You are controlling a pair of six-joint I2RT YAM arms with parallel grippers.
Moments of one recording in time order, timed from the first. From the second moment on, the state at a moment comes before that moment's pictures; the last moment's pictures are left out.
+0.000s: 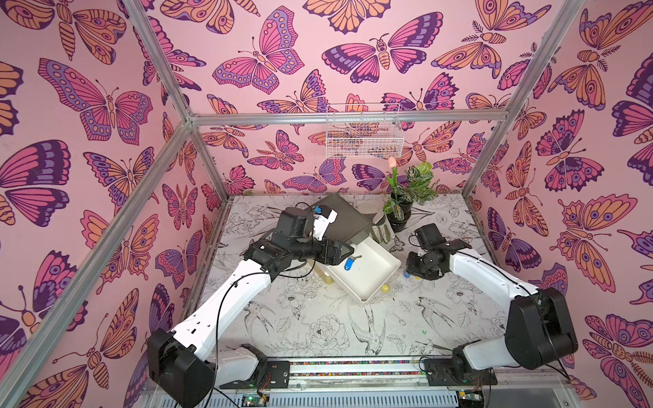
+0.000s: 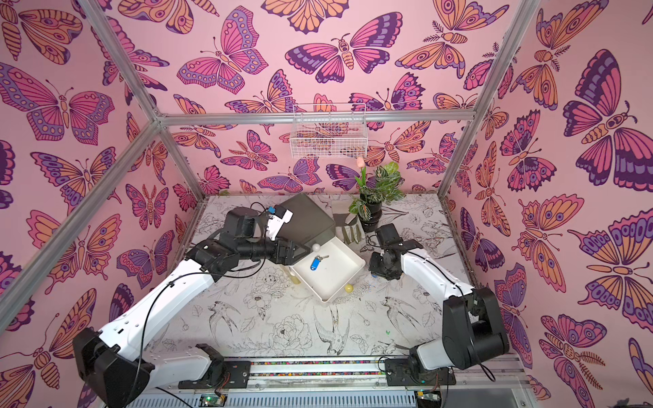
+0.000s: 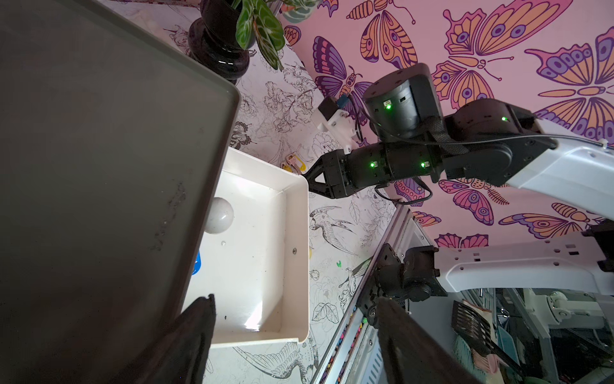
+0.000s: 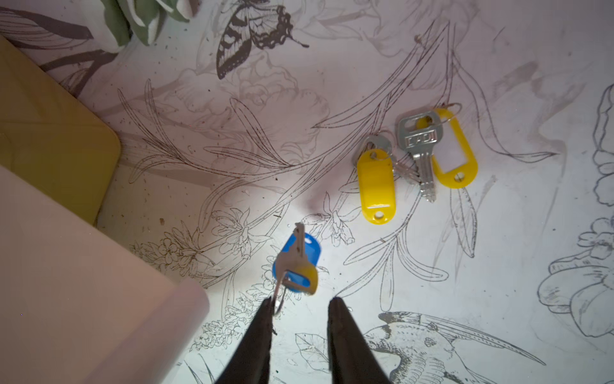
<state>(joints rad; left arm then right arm) -0.53 1.26 1.19 -0.54 0.58 -0.32 0.37 1.45 0.97 -0.76 -0.05 0.57</state>
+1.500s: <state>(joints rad) -0.49 1.22 1.16 -0.55 0.53 -0.32 0.36 1.14 1.00 -0.74 -0.21 0.64</state>
